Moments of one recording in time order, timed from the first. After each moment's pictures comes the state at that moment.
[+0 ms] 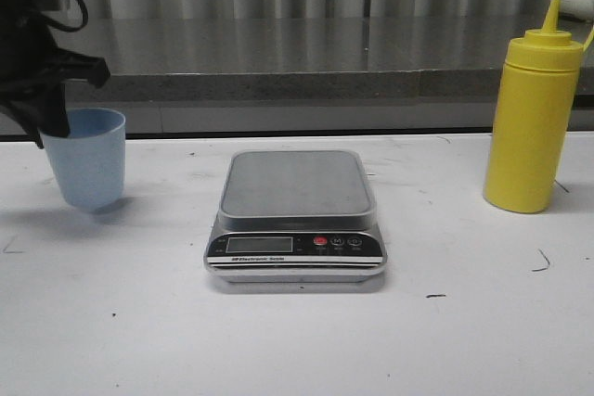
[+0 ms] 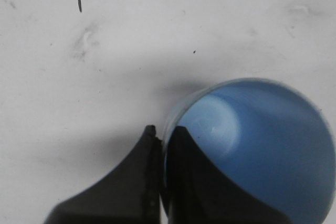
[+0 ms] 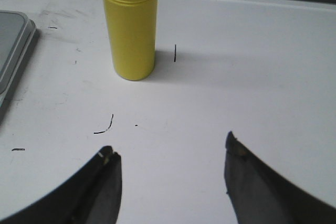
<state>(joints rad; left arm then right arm) -0.16 1.83 -1.37 -0.04 0.74 0.00 0.01 0.59 -0.56 -0.01 0.61 0.00</state>
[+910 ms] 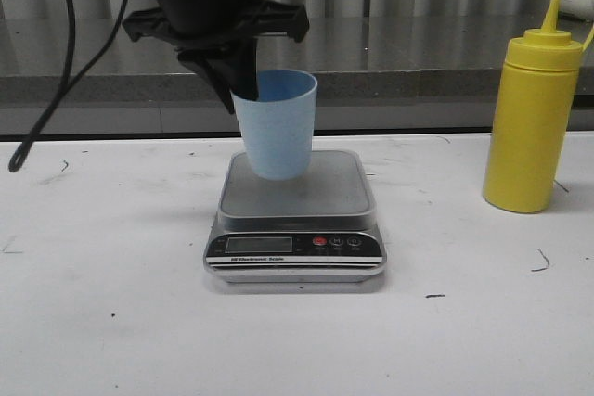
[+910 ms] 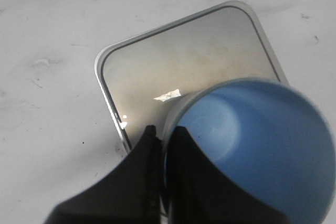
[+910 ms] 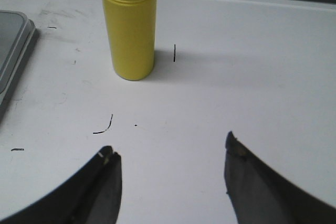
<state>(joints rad) -0.54 1.95 -1.63 -0.03 0.82 -0.14 0.01 0.59 -0.56 -0.01 0.61 0.00</state>
